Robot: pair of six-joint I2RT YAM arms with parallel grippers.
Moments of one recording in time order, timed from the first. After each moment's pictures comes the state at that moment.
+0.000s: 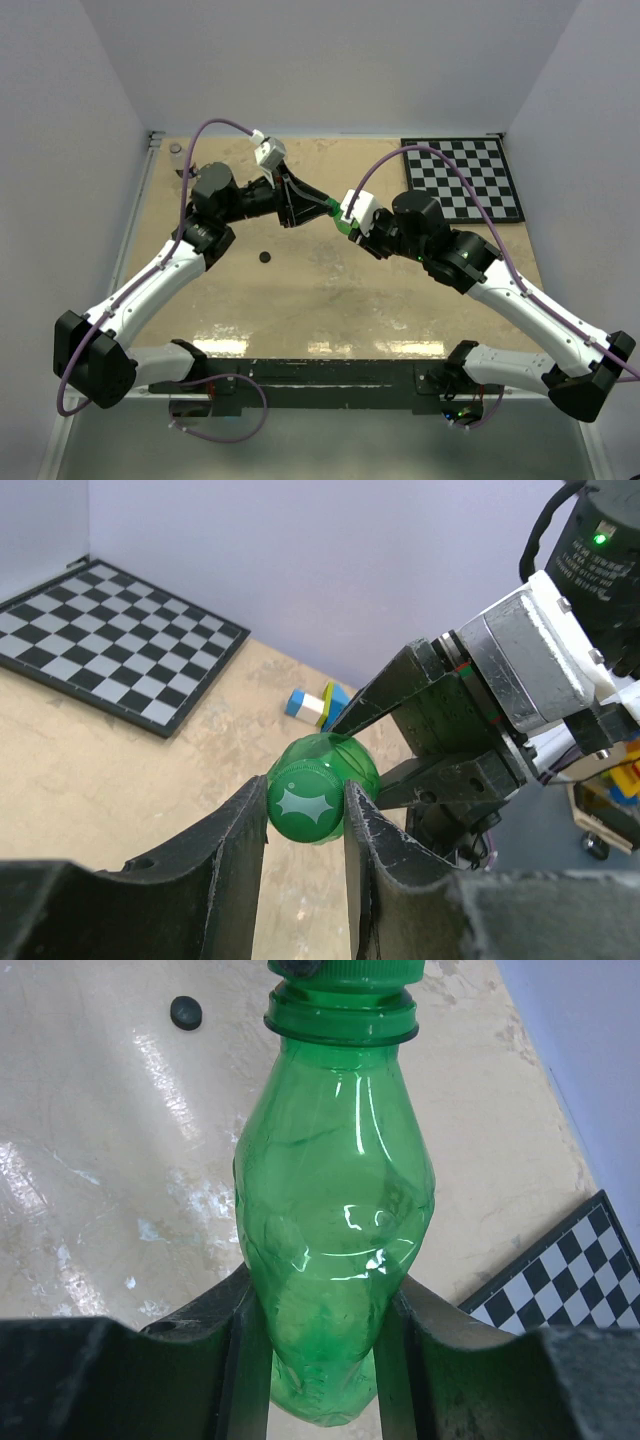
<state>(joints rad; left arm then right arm) -0.51 1.22 0.99 0.35 0.77 -0.45 0.81 1.10 1.17 -0.58 -0.01 -0.43</state>
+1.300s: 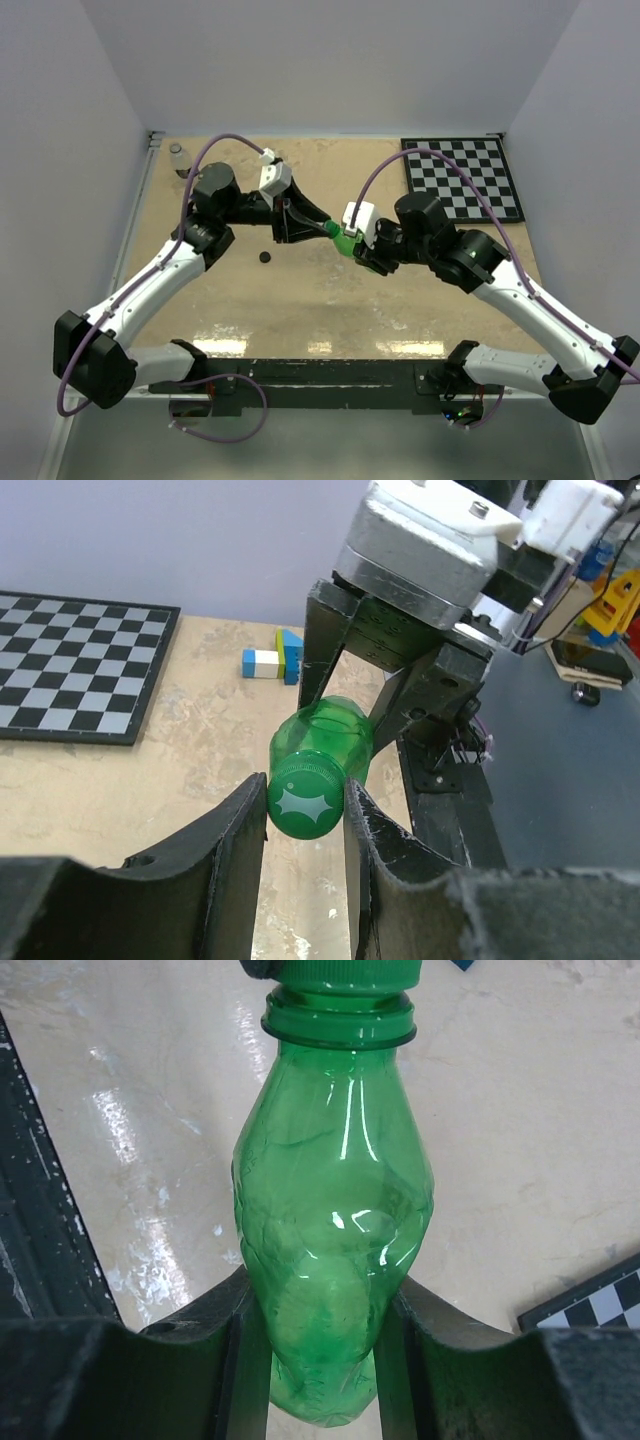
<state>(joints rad) -0.51 1.24 1.02 0.24 1.06 -0.17 0.80 1.09 1.21 -0.75 -0.18 -0.40</state>
